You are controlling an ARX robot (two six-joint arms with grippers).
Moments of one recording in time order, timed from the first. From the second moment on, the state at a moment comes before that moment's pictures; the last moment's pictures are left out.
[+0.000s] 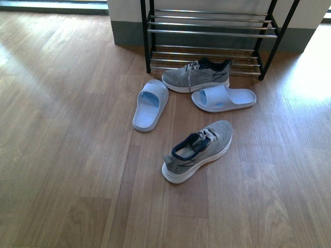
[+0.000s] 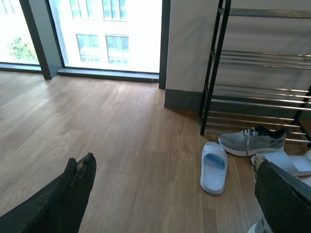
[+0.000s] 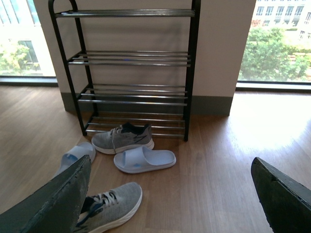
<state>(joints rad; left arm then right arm) 0.00 0.02 0.01 0.00 0.00 0.00 0.00 0.00 0.03 0.00 0.00 0.00</state>
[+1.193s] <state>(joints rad) 0.00 0.02 0.01 0.00 0.00 0.00 0.00 0.00 0.03 0.00 0.00 0.00</state>
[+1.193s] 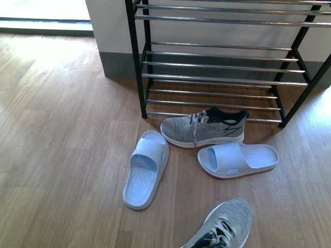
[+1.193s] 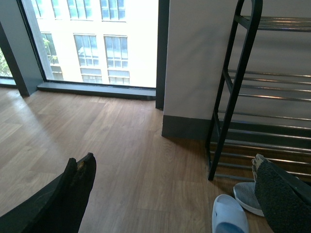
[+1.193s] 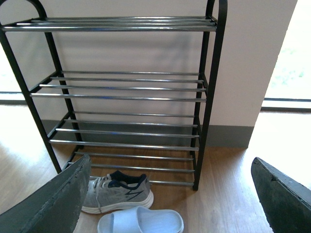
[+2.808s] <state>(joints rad) 0.00 0.02 0.01 0.00 0.00 0.00 0.39 2.56 1.21 0.68 -0.07 -0.51</state>
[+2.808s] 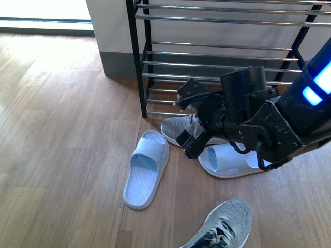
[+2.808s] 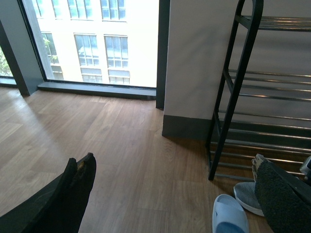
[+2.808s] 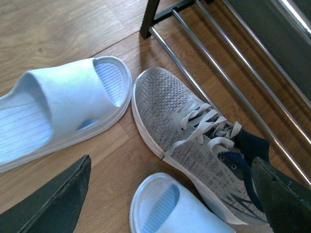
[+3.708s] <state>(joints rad) 0.00 0.02 0.01 0.00 0.00 0.00 0.27 2.86 1.67 0.39 0.07 -0.64</state>
